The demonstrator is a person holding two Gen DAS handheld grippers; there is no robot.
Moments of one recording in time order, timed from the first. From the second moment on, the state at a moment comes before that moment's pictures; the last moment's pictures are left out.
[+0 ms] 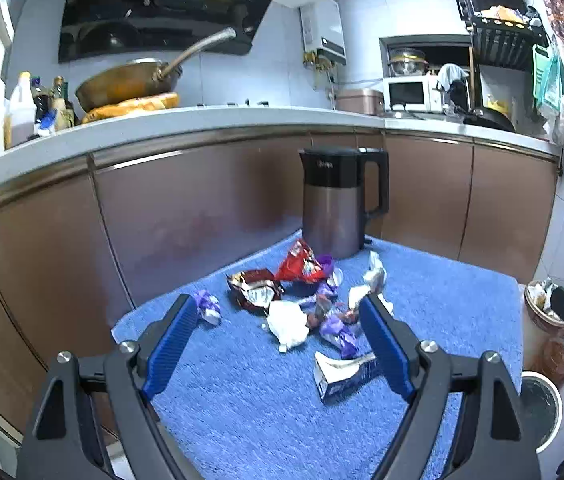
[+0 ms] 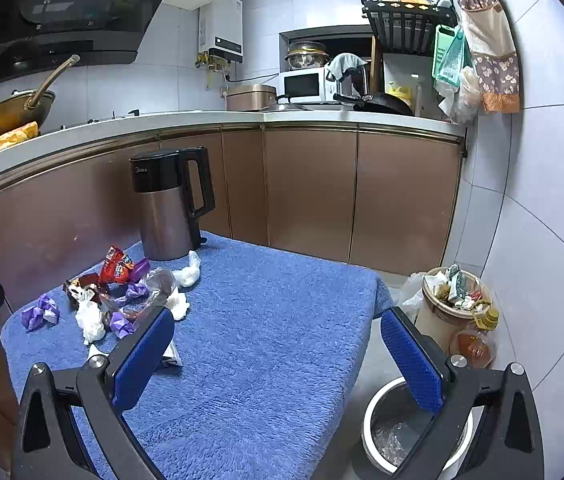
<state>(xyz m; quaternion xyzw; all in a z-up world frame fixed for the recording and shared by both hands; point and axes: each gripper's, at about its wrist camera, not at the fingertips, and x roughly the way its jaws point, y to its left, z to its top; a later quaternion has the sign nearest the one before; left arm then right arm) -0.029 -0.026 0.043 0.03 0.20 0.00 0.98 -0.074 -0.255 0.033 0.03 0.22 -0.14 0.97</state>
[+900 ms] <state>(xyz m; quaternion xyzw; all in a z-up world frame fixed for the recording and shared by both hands) -0.003 -0.020 0.021 0.04 0.21 -0.02 0.98 -0.050 -0.260 0.015 0.03 0.25 -0.10 0.96</state>
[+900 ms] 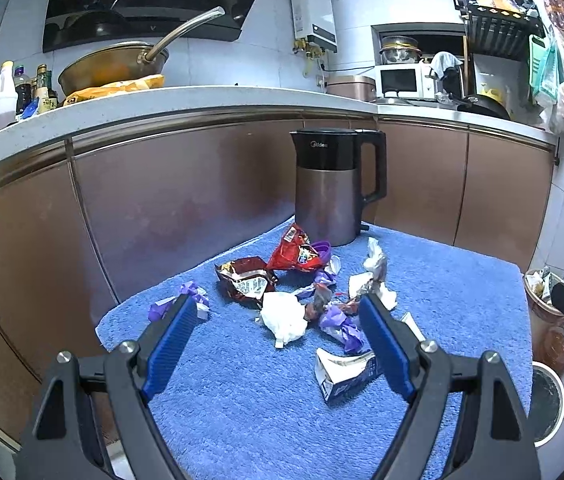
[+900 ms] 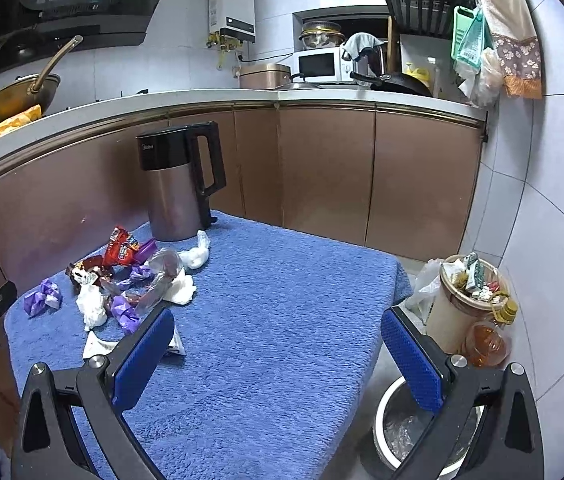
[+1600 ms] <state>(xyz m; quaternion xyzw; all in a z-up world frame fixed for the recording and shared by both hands) 0.006 -0.007 0.014 0.01 0.23 -0.06 0.97 -0.042 -0.254 0.011 0.04 0.28 -0.10 0.95</state>
